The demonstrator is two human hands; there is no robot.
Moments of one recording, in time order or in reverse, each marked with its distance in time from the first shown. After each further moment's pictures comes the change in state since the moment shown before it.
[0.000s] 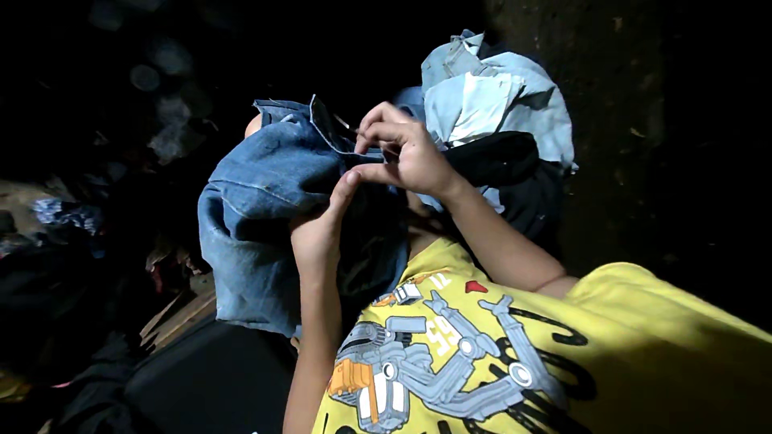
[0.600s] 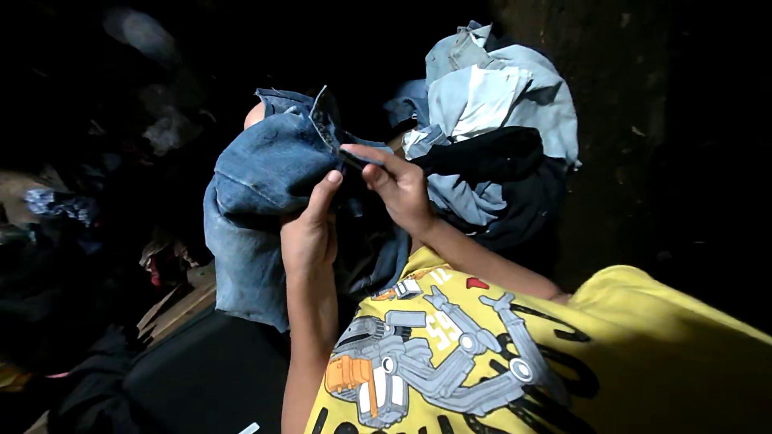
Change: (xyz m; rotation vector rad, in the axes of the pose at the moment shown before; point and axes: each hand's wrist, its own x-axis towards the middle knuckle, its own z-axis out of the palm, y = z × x) left_hand 0.001 0.004 -0.010 -0.241 -0.034 -0.186; right_hand -0.041 -0.014 0.049 0.235 0.271 0.127
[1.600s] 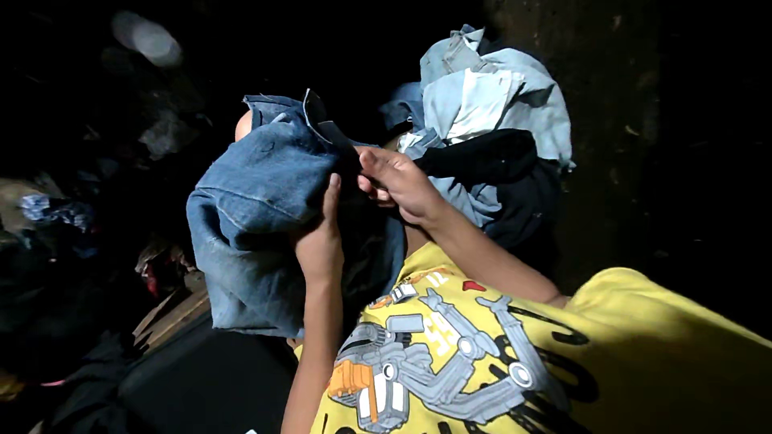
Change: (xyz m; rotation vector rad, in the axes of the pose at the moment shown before) left_hand -0.006 -0.026 0.007 0.252 0.176 0.266; right_hand 0.016 -0.010 -0.014 0.467 -0.160 0.500
